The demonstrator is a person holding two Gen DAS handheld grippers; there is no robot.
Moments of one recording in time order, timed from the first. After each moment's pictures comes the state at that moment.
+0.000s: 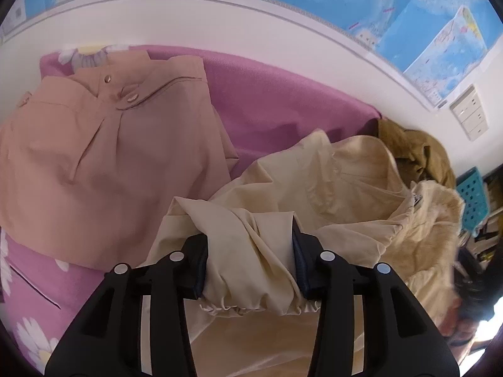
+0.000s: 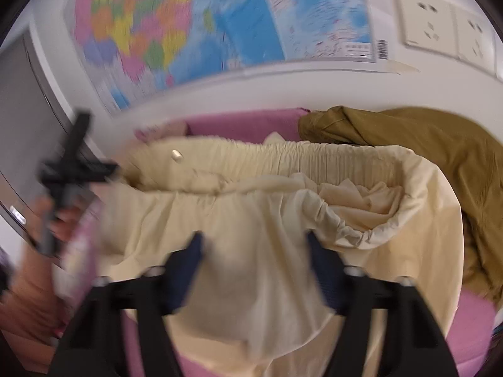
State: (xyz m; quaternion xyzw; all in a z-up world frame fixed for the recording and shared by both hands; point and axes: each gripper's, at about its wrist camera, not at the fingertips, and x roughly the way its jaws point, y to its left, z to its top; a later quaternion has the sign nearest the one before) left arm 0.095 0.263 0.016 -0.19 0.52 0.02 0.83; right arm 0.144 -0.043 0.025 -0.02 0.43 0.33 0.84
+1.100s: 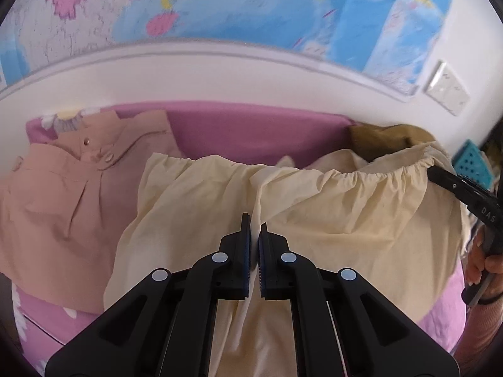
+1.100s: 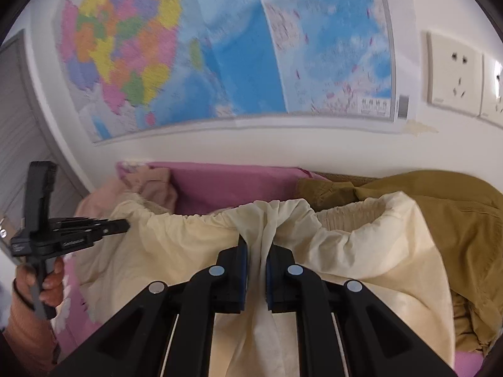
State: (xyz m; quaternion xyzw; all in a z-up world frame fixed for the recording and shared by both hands) left arm 0.111 0.233 0.029 -0.09 0.46 -0.01 0.88; right arm 0.210 -0.002 0.046 0.00 0.39 0.30 0.87
